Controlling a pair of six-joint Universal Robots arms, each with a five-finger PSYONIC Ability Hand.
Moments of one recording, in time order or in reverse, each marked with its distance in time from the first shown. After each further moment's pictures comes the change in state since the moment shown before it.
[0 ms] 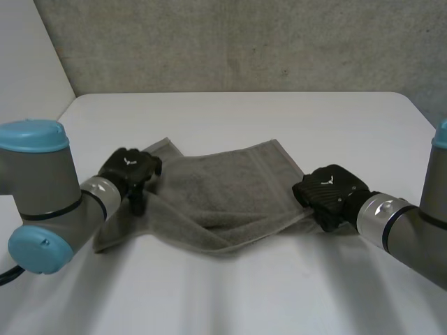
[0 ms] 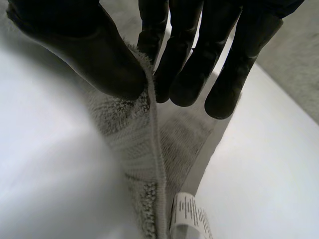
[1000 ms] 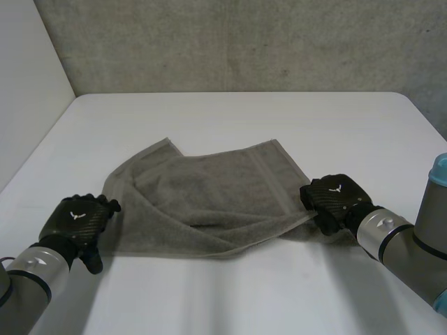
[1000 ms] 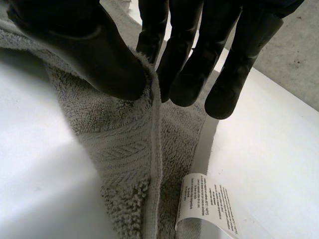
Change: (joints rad) left arm 0.198 0.419 -0.670 0.204 0.029 0.002; right arm -0.050 0.043 0.143 -0.242 -0.004 0.143; left_hand -0.077 -0.087 -0.089 -0.089 -0.082; right_hand 0.000 0.000 0.000 0.000 0.000
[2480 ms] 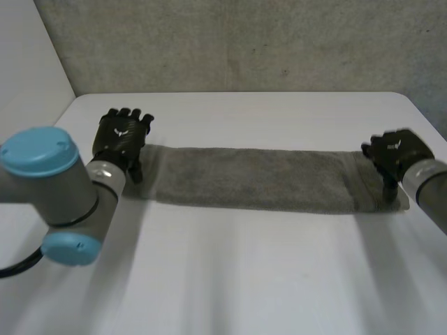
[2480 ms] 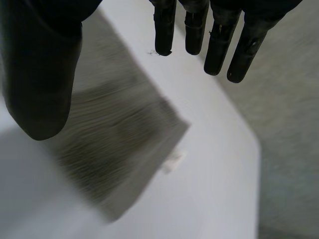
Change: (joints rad) left arm -0.253 -0.420 0.635 0.130 -0.215 -0.045; right arm -0.137 0.062 -0.288 0.149 0.243 -0.281; left_hand -0.169 -0.174 -0.172 -0.172 -0.143; right_hand -1.024 -1.029 -1.025 -1.029 -1.020
